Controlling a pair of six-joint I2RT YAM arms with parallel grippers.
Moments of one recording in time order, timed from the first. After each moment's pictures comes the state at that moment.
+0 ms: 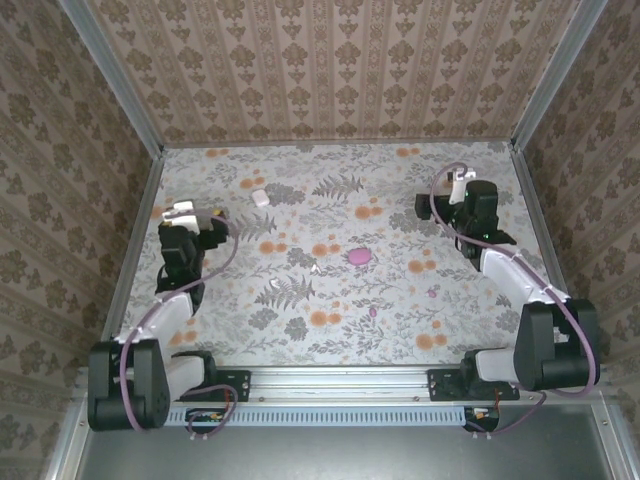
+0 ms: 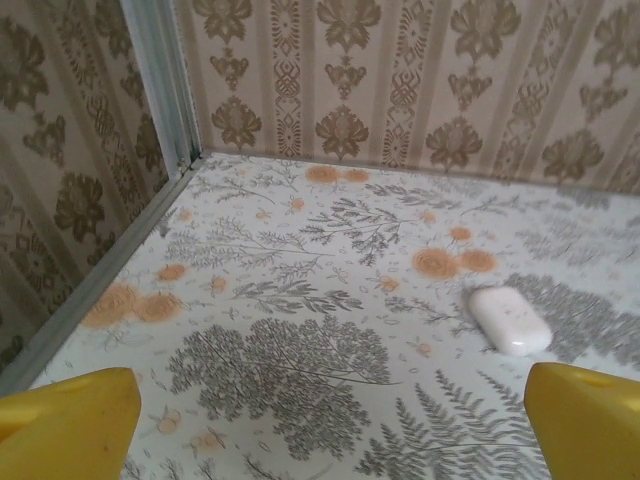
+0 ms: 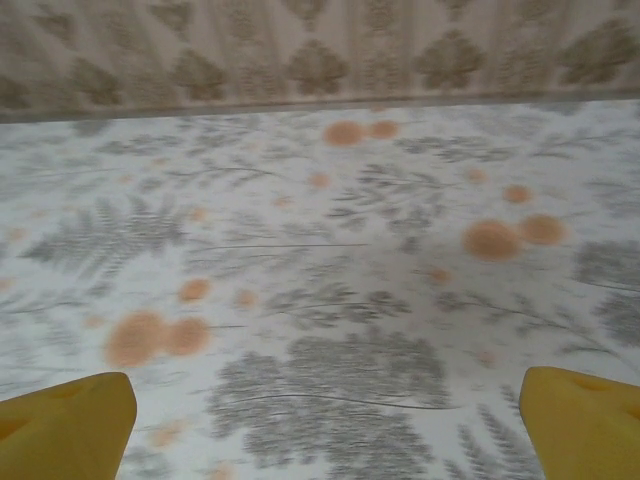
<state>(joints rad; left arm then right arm) -0.02 1.09 0.40 0.47 -0.08 -0.11 0.02 1.33 0.80 0.04 -0.15 0.09</state>
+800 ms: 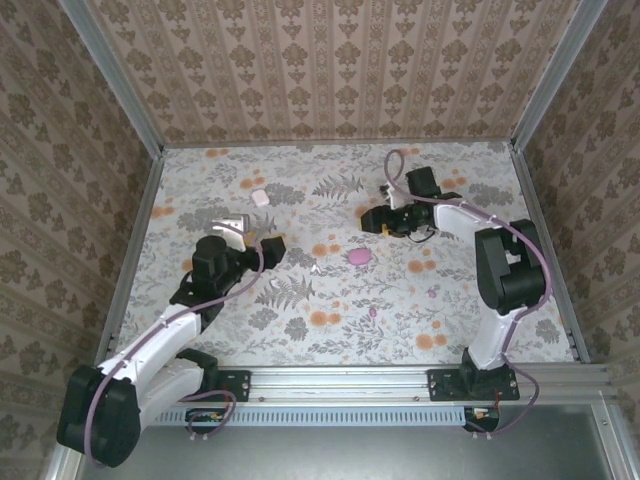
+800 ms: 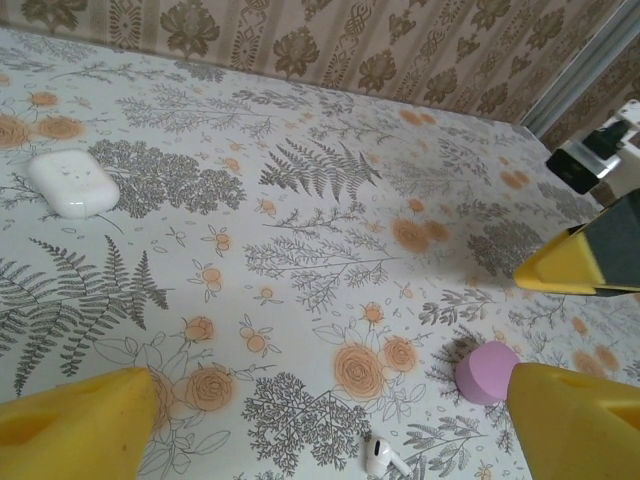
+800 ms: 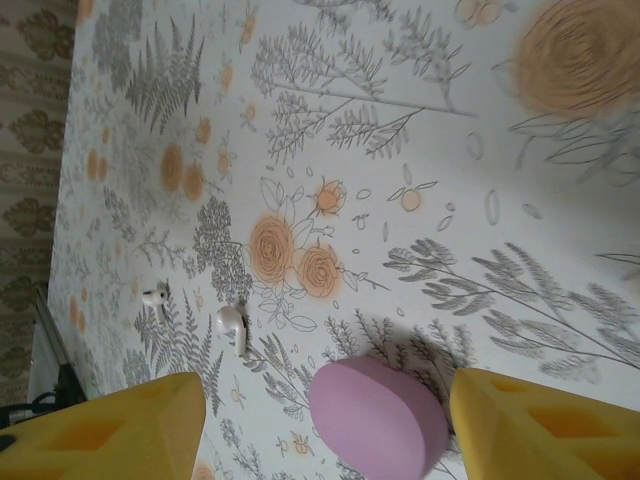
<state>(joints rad) -0.42 0.94 0.39 0.23 0.18 -0.37 0.22 1.85 1.20 -0.39 -0.71 0.23</state>
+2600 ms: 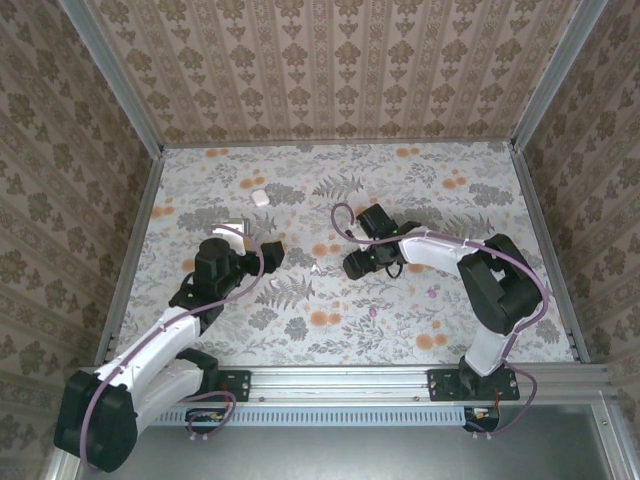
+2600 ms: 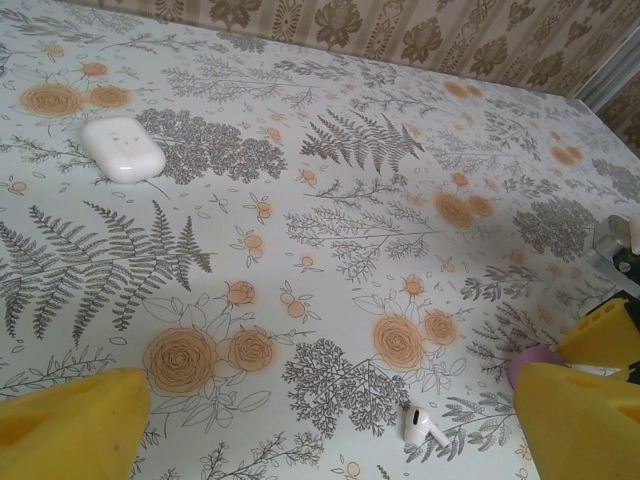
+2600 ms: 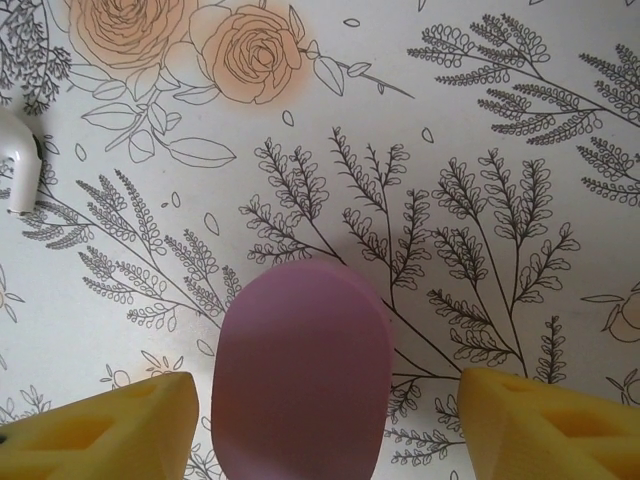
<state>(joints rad) -0.44 0.91 0.40 0.12 0.09 -0.35 0.56 1.75 1.03 -0.42 -0.10 0.08</state>
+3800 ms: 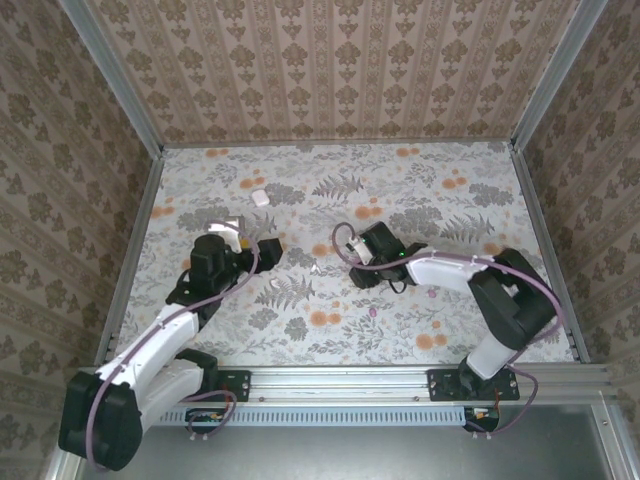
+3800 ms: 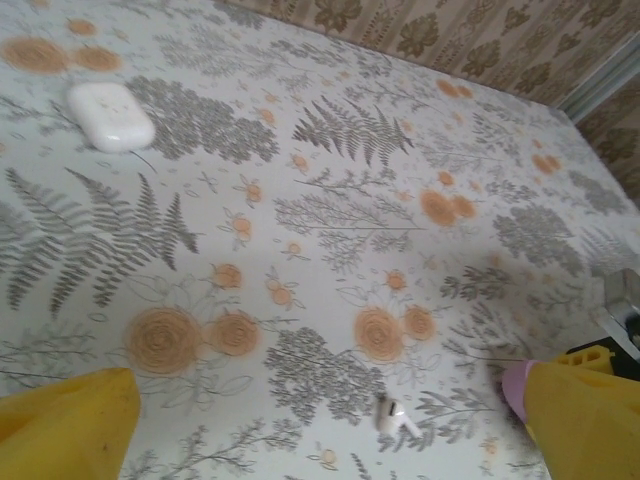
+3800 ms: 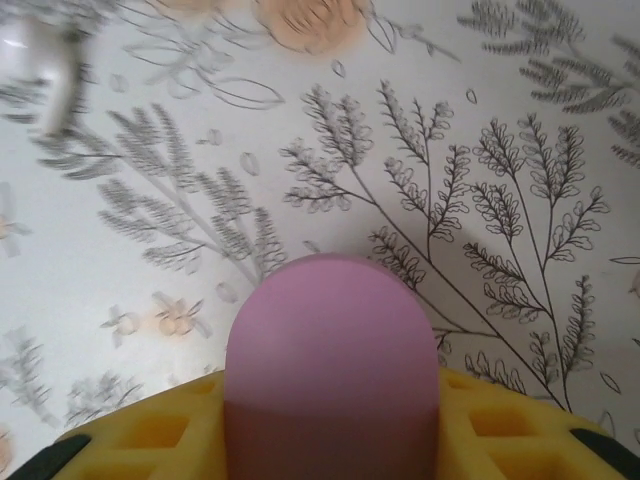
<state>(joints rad) -0.38 0.94 0.43 0.09 0.22 -0.45 0.62 1.60 0.80 -0.20 -0.05 0.02</state>
